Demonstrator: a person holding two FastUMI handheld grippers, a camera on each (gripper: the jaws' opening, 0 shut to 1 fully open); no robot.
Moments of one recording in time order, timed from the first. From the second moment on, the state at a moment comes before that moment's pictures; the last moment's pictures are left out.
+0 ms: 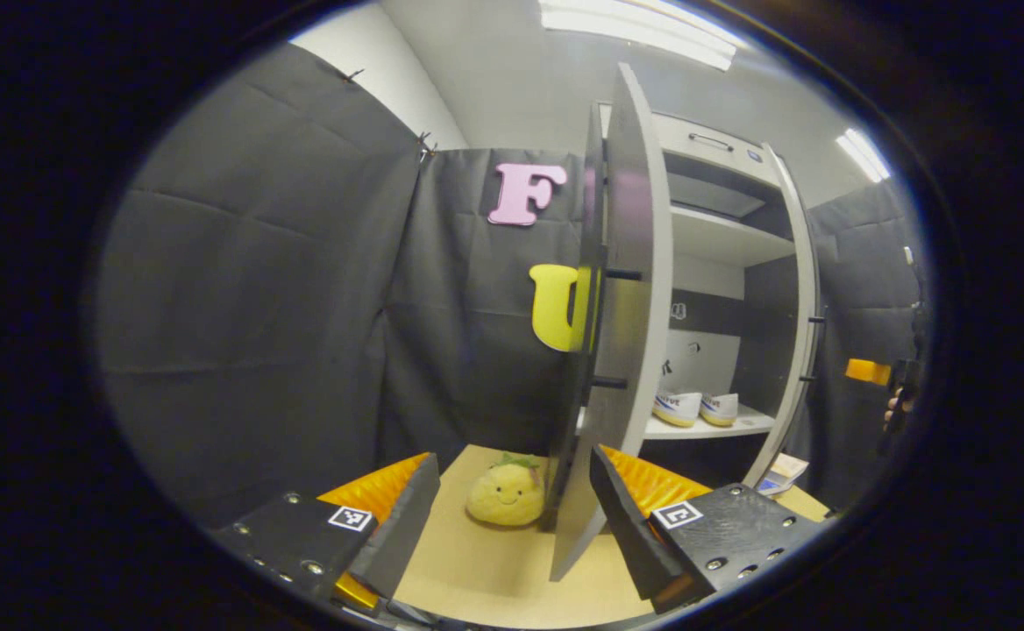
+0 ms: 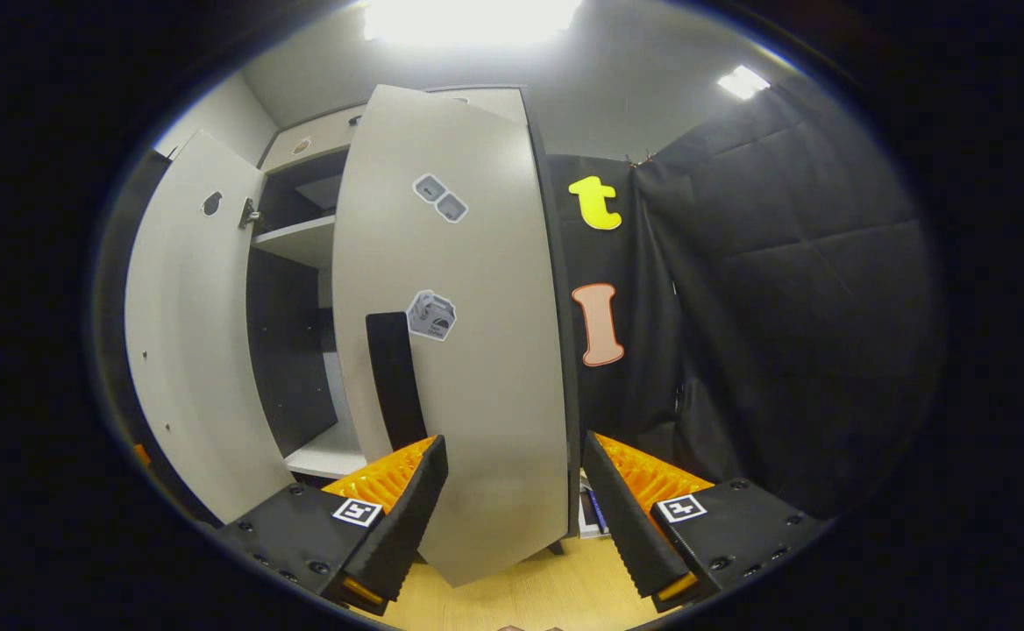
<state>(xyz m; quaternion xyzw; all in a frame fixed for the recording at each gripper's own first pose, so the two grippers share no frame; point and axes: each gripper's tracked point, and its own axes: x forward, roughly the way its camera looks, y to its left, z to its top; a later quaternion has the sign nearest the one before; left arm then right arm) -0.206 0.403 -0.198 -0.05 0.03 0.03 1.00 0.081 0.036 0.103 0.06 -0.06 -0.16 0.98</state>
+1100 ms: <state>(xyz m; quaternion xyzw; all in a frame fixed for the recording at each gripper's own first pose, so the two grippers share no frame) -0.095 0.394 -0.113 0.03 -0.01 -0.04 1.00 0.045 0.036 0.044 0.09 -0.01 -0.19 0.98</state>
